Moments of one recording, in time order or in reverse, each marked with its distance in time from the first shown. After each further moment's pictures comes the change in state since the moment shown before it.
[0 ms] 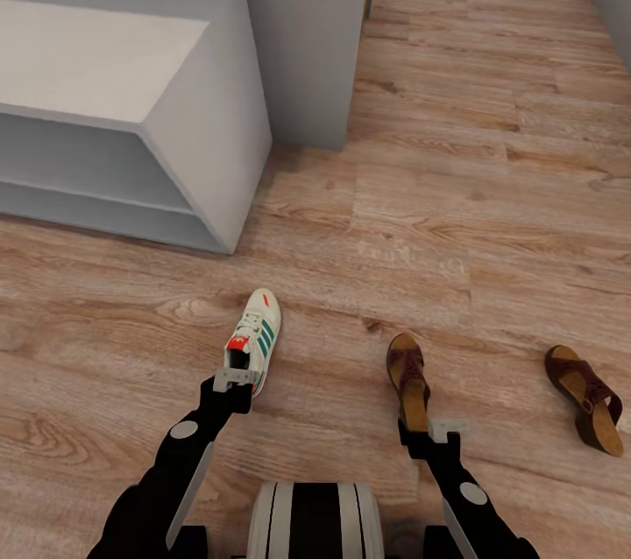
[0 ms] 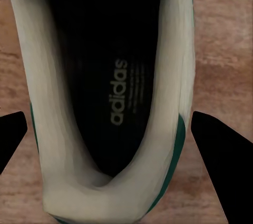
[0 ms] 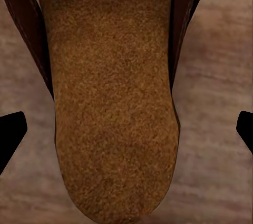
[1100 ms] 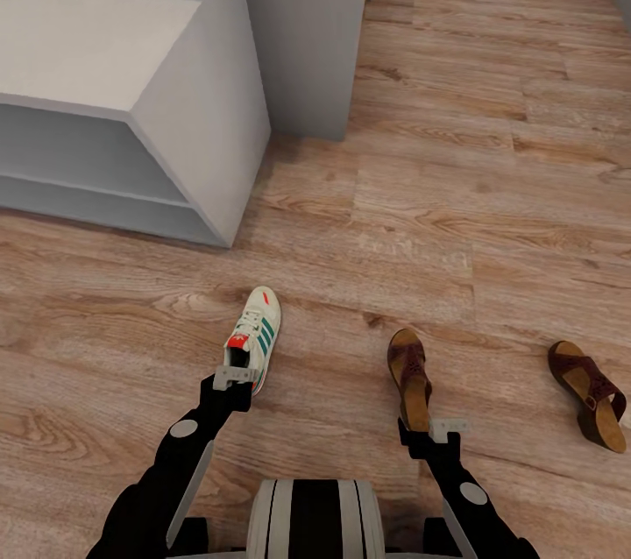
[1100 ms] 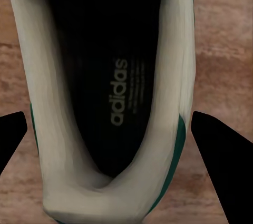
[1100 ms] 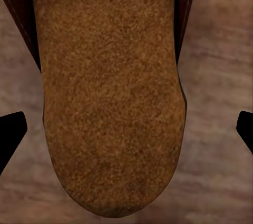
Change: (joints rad) left arm 0.000 0.000 -0.001 -0.011 -0.001 0.001 0.000; right arm 0.000 0.000 -0.001 0.000 0.001 0.000 0.000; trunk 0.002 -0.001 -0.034
